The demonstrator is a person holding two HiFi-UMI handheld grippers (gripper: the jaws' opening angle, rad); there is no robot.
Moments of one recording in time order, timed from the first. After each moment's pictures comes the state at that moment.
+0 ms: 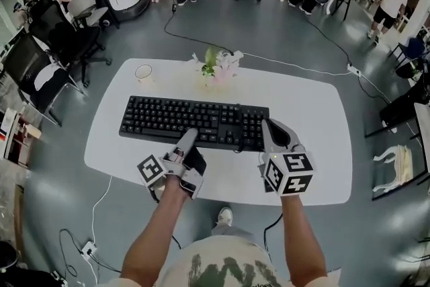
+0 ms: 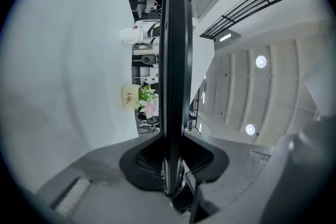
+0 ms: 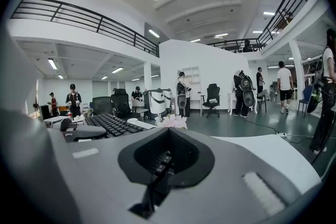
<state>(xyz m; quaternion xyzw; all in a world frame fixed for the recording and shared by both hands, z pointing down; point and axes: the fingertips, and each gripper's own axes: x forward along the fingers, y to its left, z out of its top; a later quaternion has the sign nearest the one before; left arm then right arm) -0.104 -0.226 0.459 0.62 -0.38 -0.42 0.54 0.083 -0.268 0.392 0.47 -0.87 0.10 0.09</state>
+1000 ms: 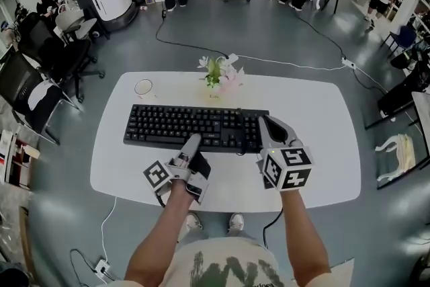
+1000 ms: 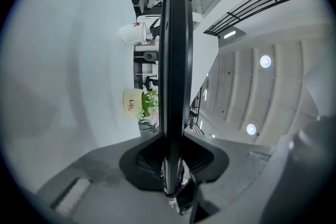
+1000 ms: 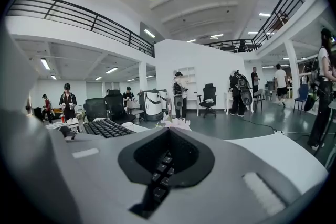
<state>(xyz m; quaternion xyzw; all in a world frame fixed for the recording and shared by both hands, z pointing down) -0.141 -0.261 0.479 0.62 -0.36 -0.41 0.56 0.033 -0.303 0.398 0.50 -0.86 0.10 0.08</state>
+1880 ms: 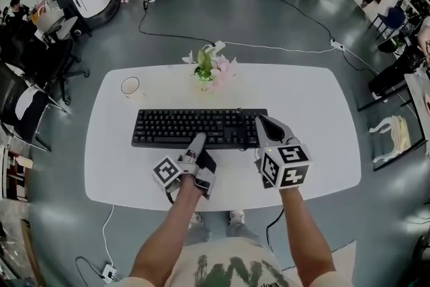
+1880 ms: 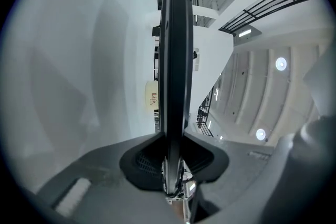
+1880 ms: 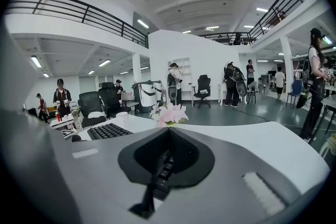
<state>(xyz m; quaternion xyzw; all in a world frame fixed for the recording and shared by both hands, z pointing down) -0.122 -0.286 0.552 0.58 -0.36 -0.39 0.62 0.035 -0.303 0.435 0.52 -0.83 0.14 0.12</state>
